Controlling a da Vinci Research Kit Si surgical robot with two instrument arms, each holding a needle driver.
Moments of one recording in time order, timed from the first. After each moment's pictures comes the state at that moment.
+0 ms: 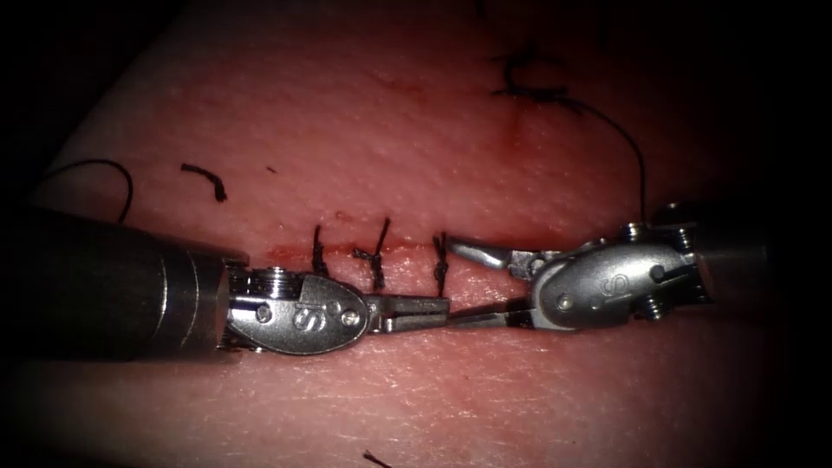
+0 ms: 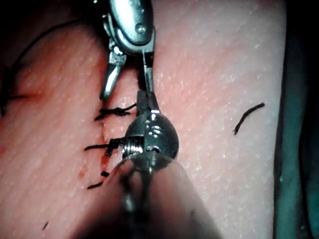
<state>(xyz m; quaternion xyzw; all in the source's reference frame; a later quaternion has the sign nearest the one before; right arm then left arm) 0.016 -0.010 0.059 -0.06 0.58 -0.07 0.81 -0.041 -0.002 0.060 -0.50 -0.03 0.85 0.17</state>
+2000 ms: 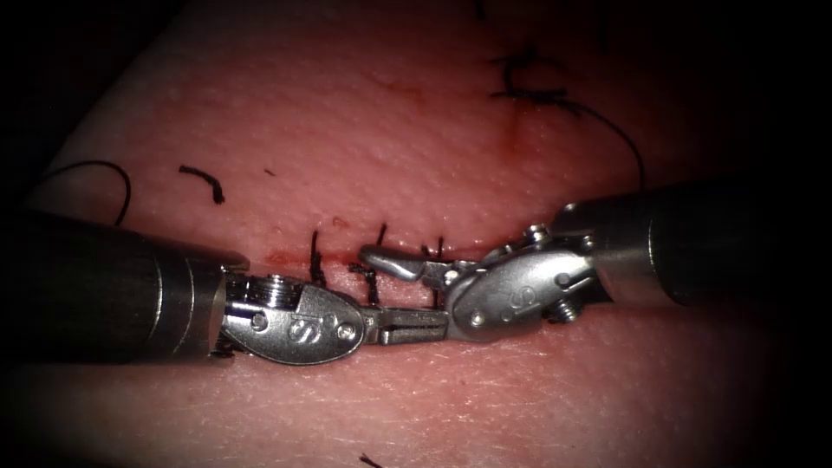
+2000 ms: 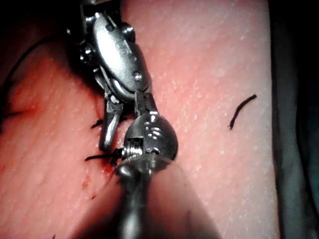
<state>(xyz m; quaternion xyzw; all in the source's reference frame) 0.023 -0.013 0.060 -0.11 0.62 -0.08 0.77 -0.041 -0.003 0.060 -0.51 -0.01 0.85 0.12</state>
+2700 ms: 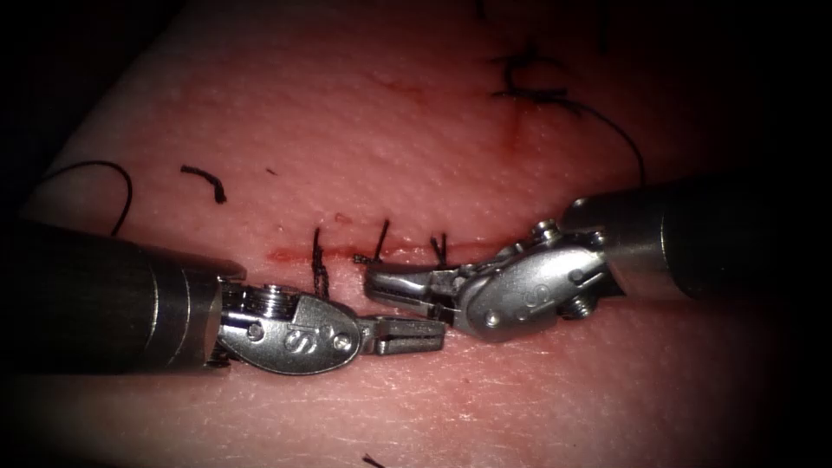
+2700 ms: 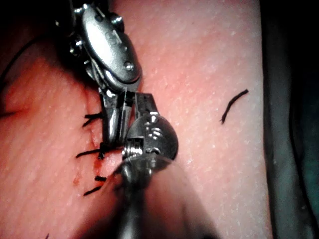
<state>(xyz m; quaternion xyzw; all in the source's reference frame) 0.021 -0.012 0.060 -0.12 0.64 -0.09 0.76 -0.040 -0.004 0.060 -0.51 -0.01 0.85 0.12</state>
